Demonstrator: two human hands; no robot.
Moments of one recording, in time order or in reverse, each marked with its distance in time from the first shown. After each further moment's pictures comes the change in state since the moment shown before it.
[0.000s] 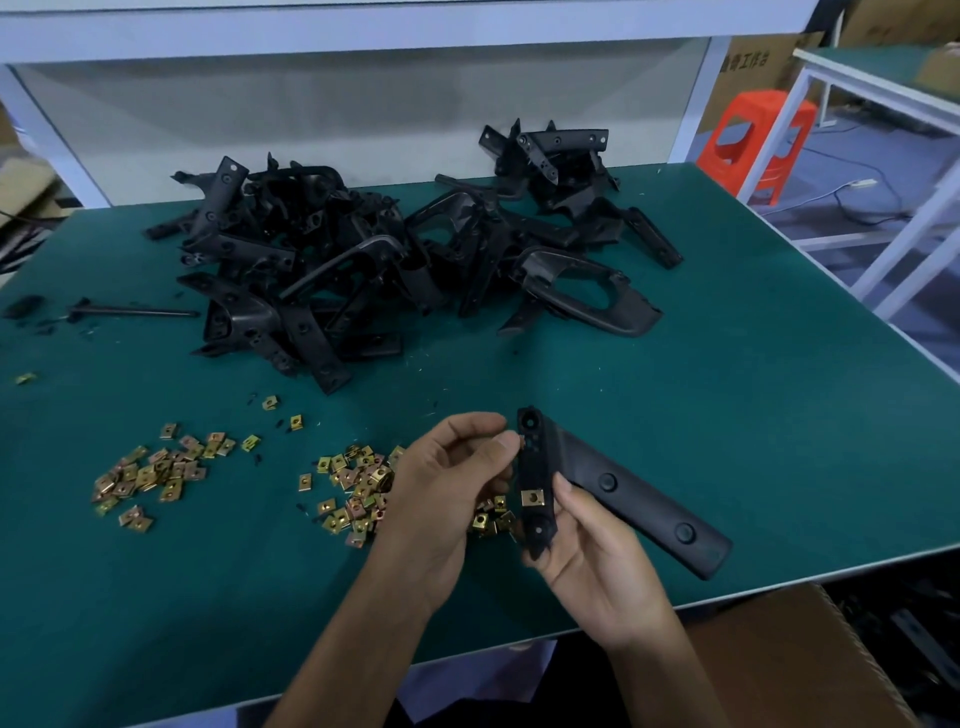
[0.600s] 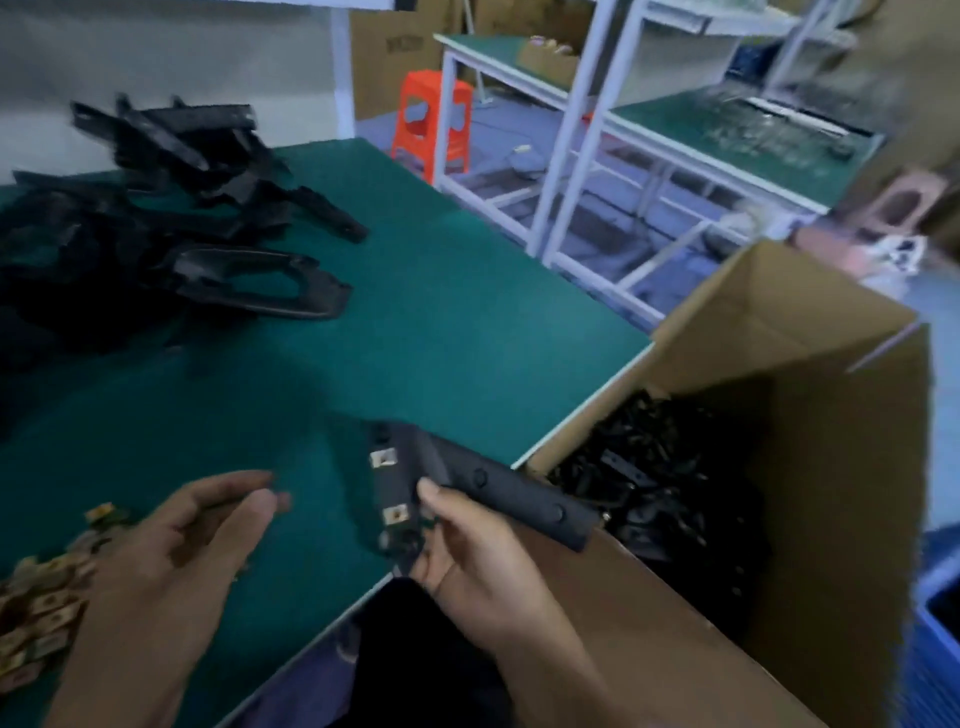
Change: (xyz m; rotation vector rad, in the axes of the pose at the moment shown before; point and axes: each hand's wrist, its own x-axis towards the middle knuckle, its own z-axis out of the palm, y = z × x) left_hand -0.004 -0.031 0.009 0.542 -0.175 0.119; right_hand -0.081 -0.036 -0.037 0.145 0.364 -0.168
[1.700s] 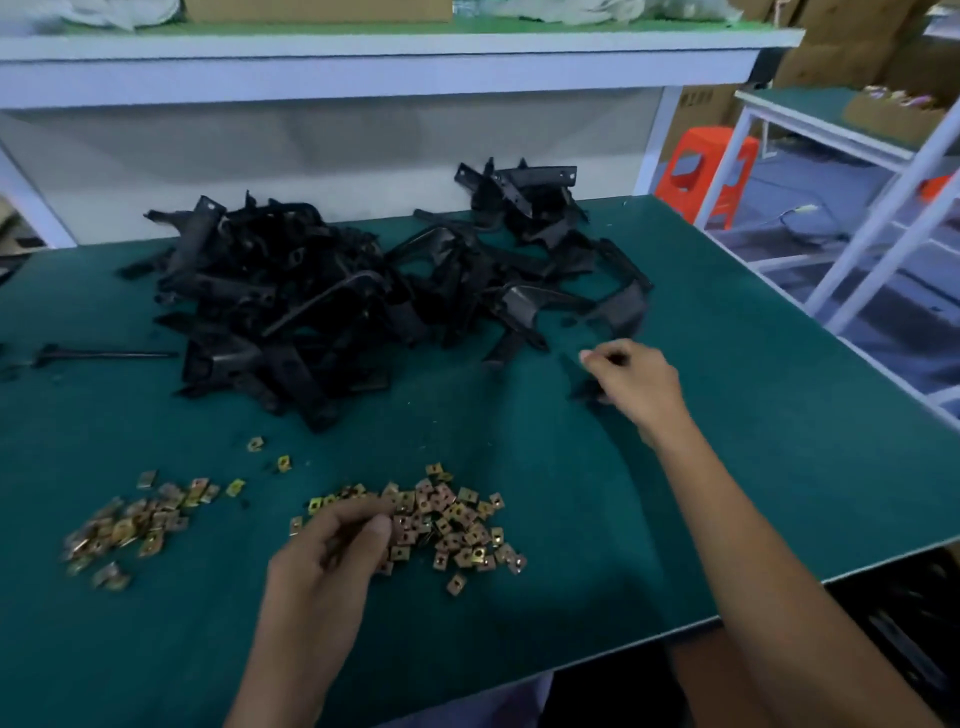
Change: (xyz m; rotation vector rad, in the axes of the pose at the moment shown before) left_hand -0.034 -0.011 -0.097 0.016 0.368 -0.108; right_hand 0.209 -0.063 0.076 -1.390 0.256 -0.463
